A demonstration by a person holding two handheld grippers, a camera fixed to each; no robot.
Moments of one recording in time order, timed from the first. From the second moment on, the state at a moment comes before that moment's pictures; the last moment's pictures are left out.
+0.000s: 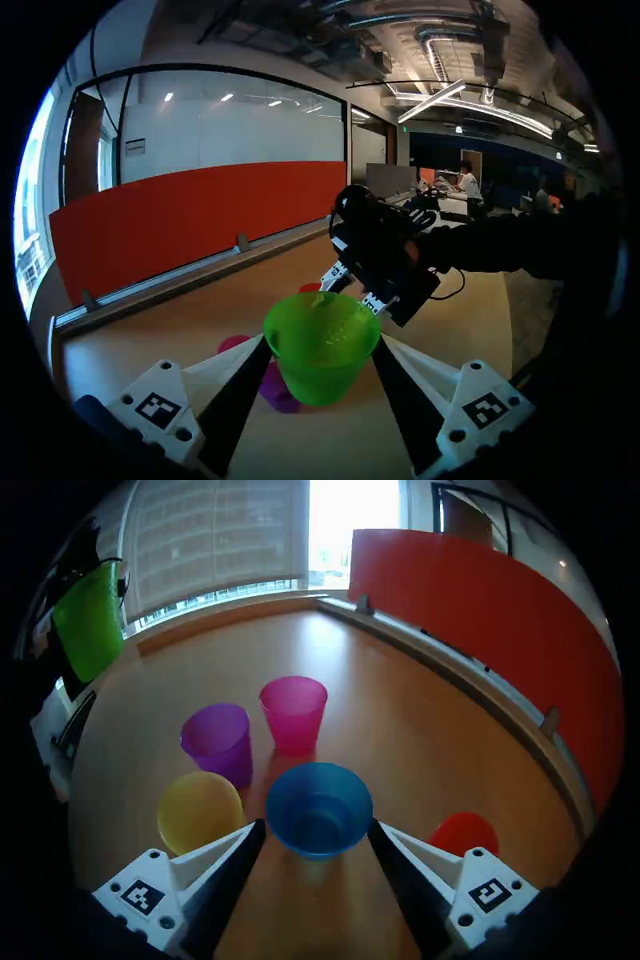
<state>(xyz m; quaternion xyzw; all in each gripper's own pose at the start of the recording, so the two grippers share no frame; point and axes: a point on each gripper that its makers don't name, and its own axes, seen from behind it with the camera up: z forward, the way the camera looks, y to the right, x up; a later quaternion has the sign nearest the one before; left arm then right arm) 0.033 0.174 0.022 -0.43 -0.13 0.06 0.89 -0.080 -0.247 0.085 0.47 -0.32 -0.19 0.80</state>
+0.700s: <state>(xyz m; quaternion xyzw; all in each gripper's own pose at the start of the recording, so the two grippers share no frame) 0.027 0.172 0.024 -0.43 -0.13 0.06 0.89 -0.089 -0.261 0.095 0.46 -0.31 -0.20 0.81</state>
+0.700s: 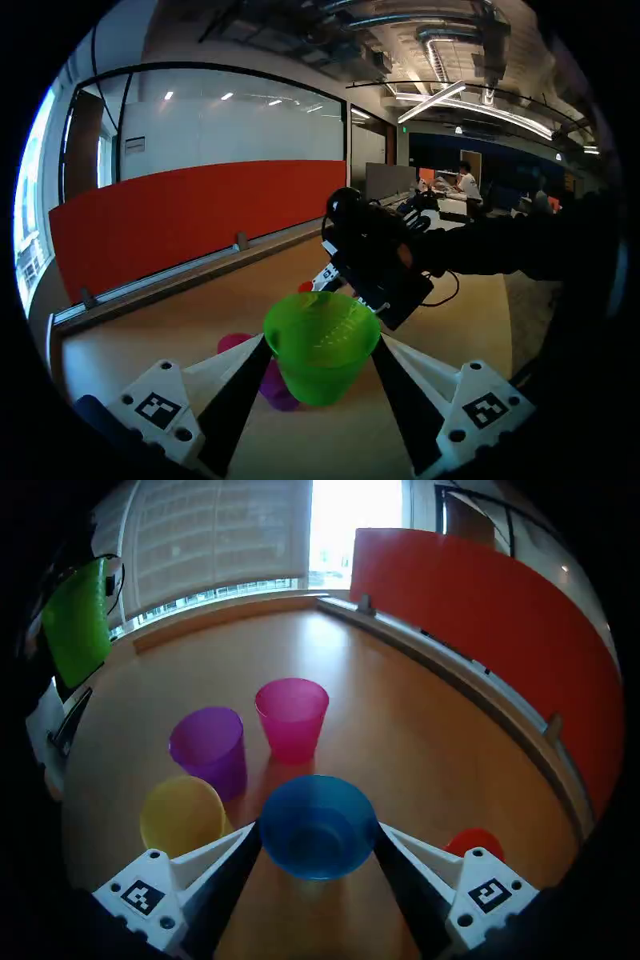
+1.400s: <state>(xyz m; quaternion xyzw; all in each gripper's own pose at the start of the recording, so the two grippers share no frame) 0.025 0.166 0.025 -0.43 -0.13 0.06 0.89 -0.089 -0.261 0.097 0.46 -0.30 -0.19 0.82</state>
